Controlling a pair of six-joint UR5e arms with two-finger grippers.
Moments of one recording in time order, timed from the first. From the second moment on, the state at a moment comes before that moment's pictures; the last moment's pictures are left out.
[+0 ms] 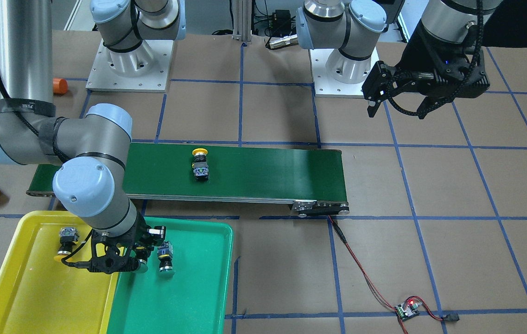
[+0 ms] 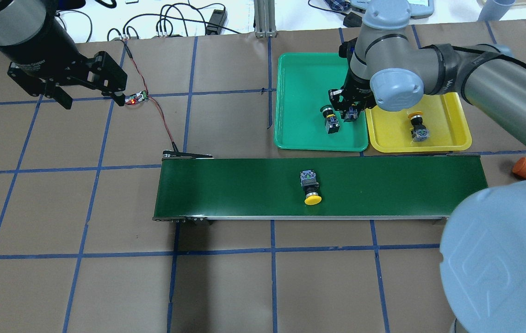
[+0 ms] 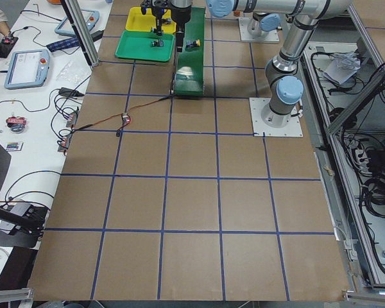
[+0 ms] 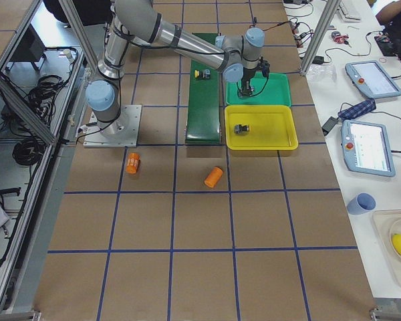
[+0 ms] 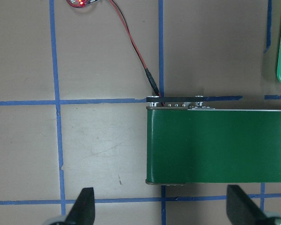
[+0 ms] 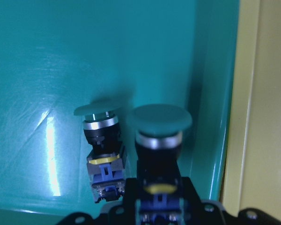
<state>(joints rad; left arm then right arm) -1.48 -1.54 -1.53 -1.59 1.55 0.09 1.61 -1.04 1.57 -2.11 -1.56 0.01</state>
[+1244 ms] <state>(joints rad) -1.48 -1.54 -1.54 -1.58 1.55 0.09 1.62 -1.46 1.90 -1.89 -1.54 0.06</state>
